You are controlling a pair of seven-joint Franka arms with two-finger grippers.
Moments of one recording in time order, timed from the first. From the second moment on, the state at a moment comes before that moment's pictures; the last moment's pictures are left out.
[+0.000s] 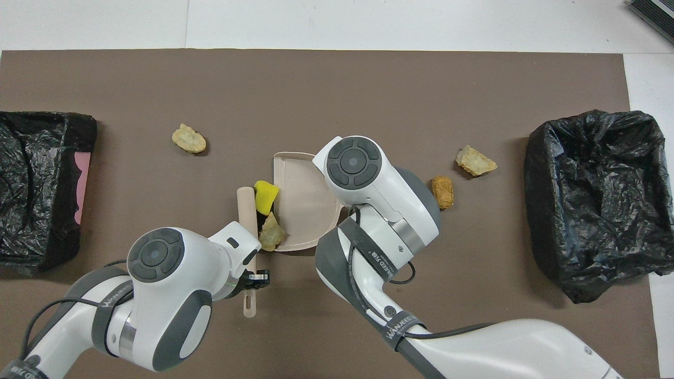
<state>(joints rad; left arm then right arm) -0.57 -0.15 0.02 -2.41 -0.25 2.15 -0.39 0.42 0.42 0.17 -1.64 -0.20 1.97 -0.85</state>
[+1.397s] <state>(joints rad) -0.18 0.06 0.06 -2.06 0.03 2.01 -0.01 0.41 0.42 0.17 -1.61 -0.19 1.91 -0.81</state>
